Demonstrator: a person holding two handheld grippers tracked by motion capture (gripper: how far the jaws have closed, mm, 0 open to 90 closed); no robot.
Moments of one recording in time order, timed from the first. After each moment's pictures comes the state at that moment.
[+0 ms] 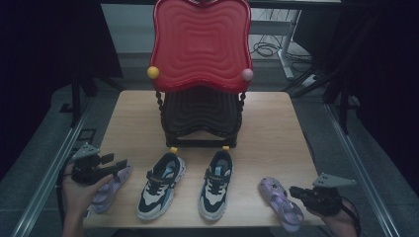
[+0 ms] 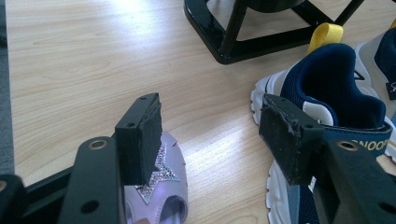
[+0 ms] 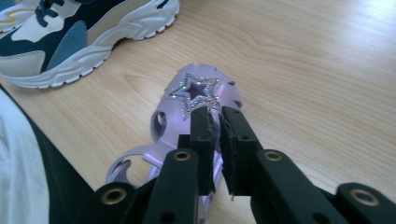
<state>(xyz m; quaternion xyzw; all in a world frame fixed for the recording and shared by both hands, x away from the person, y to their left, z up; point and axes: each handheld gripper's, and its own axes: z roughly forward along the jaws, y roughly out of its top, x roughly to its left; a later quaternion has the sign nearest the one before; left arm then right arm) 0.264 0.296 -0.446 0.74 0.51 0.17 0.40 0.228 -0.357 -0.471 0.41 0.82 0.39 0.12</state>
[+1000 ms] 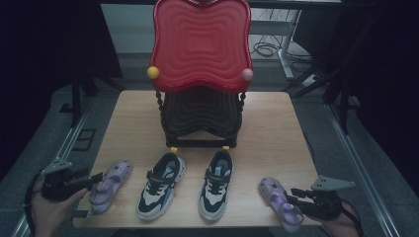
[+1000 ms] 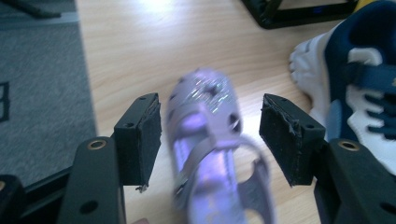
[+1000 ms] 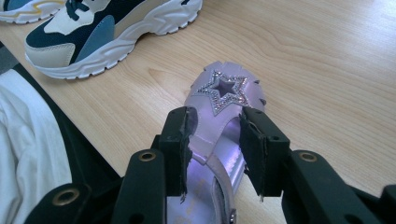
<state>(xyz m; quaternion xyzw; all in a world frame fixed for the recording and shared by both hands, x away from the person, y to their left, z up) 0.222 0.355 -0.457 0.72 0.56 0.17 0.37 0.217 -0.348 -0.460 0.39 0.83 0.38 0.11</state>
